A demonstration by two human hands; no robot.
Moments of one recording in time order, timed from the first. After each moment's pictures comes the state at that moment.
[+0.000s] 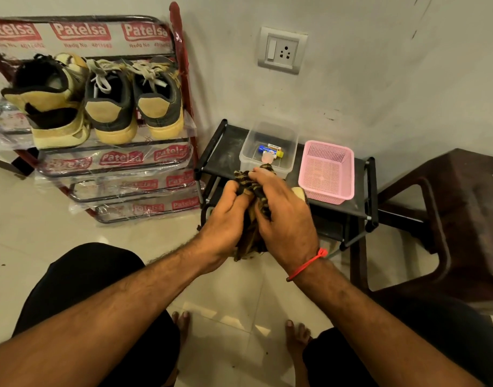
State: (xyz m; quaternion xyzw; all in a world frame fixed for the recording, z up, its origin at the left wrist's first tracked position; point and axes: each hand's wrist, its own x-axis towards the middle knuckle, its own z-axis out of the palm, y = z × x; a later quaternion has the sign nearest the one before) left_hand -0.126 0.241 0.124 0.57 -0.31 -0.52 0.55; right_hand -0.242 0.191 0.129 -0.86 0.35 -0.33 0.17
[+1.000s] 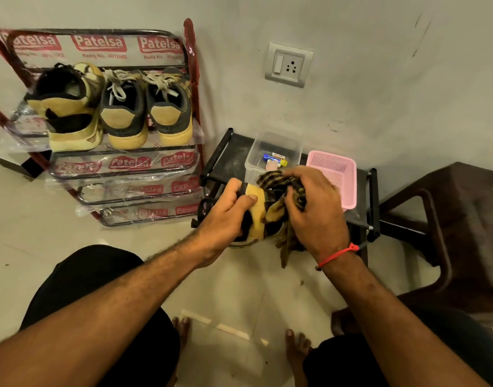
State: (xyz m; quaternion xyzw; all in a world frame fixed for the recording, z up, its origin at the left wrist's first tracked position) left_hand -0.110 0.242 0.135 0.60 -0.36 -0.49 0.52; right_hand -0.265 0.162 0.147 -0.83 0.39 -0.36 0.16
